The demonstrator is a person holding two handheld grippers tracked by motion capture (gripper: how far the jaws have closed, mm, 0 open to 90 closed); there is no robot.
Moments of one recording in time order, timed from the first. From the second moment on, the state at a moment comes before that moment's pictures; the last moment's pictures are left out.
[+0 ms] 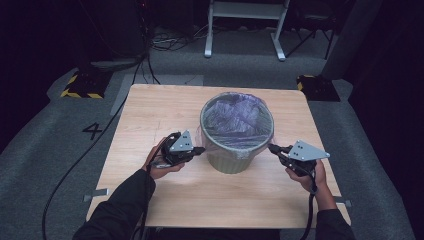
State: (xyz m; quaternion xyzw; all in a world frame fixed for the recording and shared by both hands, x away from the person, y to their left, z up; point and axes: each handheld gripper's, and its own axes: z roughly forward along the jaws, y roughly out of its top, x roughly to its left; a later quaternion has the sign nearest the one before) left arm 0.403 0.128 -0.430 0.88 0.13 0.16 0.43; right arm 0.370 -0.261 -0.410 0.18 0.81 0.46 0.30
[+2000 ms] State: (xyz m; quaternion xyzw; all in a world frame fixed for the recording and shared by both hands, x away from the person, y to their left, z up) left arm 0.409 0.114 -0.450 0.90 0.11 0.22 0.36; right arm 0.383 -0.250 -0.441 0.21 0.86 0.41 0.23
